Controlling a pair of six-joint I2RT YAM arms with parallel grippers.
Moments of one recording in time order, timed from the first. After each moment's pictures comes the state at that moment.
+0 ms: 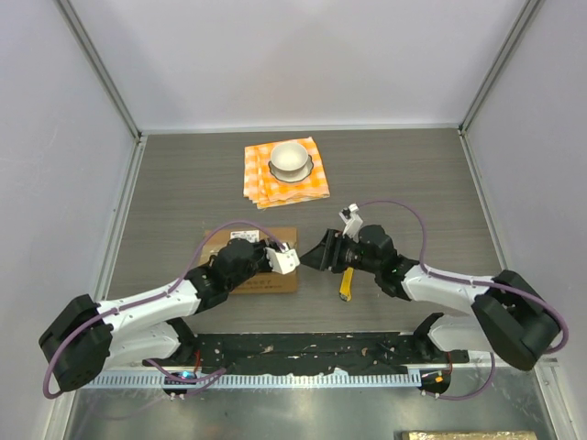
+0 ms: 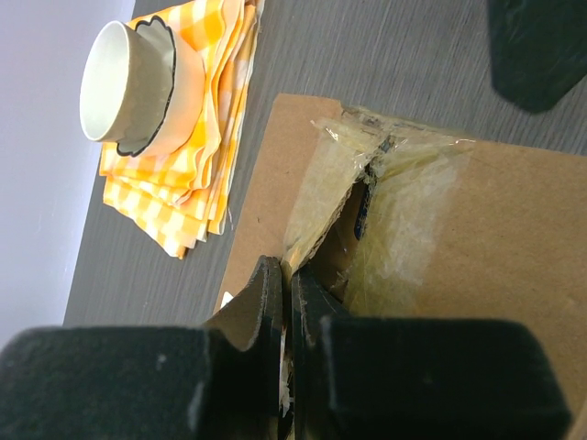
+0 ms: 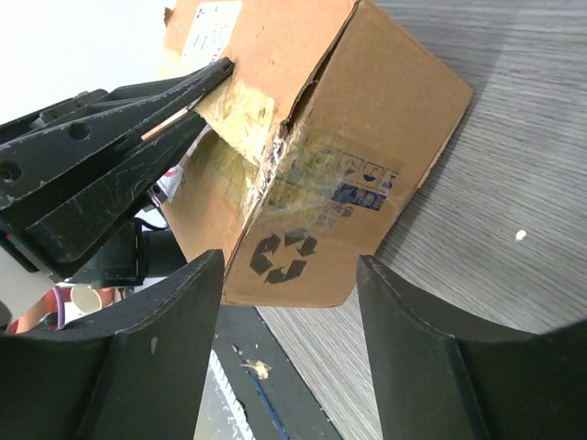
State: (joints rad) left arm -0.87 1.07 0.43 0.23 -0.14 0.73; right arm 0.70 1.21 0.40 0.45 -0.33 0.87
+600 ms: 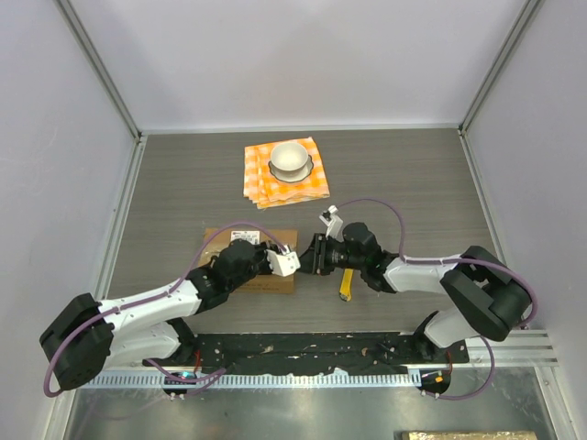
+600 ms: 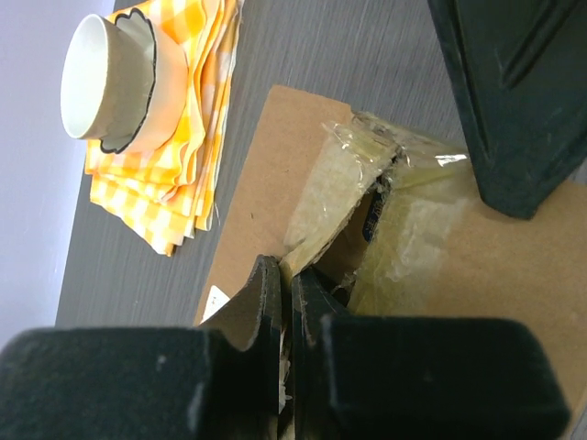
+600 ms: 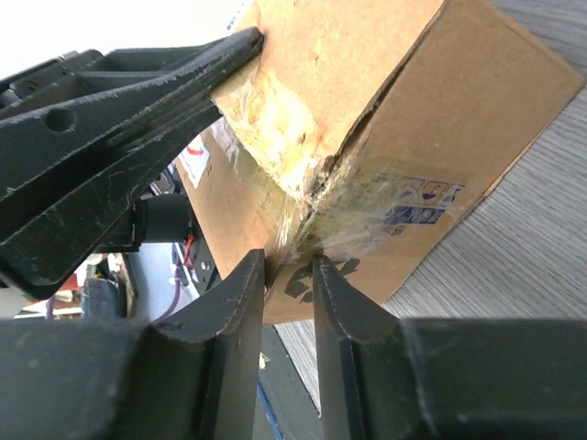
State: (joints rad) left arm -0.88 1.08 0.42 0.22 -0.13 0.73; right arm 0.74 1.45 0.46 0.63 -0.47 0.86
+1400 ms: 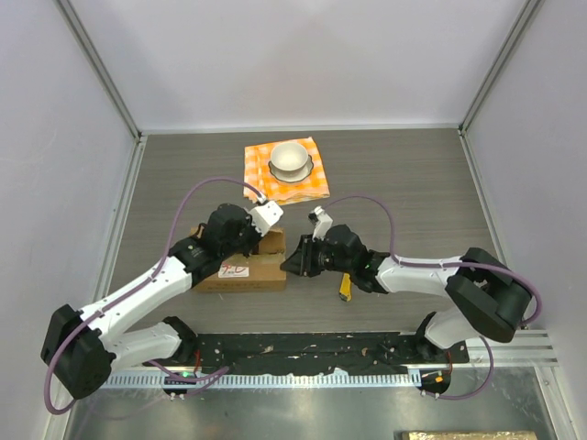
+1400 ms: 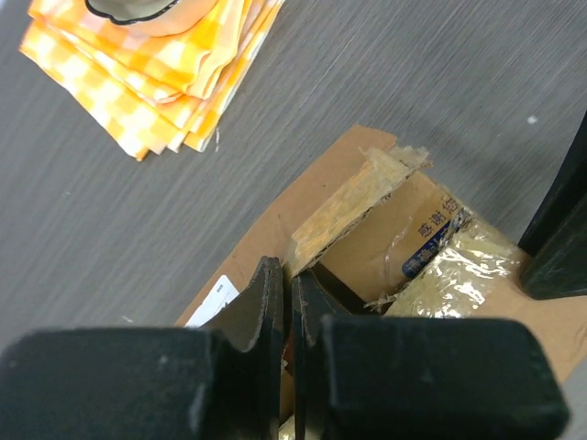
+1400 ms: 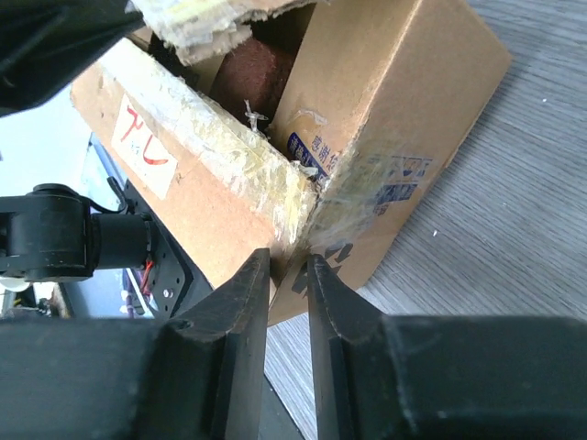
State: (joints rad) left arm -0.72 1.07 0.72 -0.21 -0.10 0.35; right arm 0.88 1.47 0.57 0.47 -0.24 0.76
